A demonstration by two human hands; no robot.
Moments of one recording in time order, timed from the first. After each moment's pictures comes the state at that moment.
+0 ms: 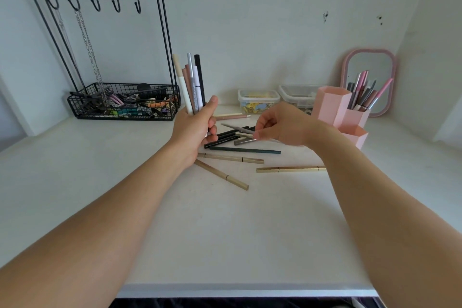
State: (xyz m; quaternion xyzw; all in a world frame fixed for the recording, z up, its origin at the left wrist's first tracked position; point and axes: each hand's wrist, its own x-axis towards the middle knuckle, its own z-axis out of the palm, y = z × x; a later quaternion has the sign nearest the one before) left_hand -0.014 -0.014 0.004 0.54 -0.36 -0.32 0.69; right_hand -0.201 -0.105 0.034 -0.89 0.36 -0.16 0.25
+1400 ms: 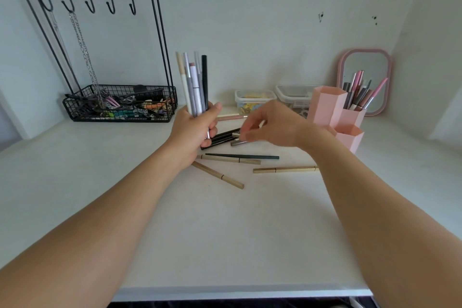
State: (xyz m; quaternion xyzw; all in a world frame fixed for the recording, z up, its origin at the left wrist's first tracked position) left_hand -0.015 -0.014 0.004 0.53 -0.41 -0.32 0.67; right_hand -0.193 -0.095 0.034 -0.88 0.31 -0.22 0.29
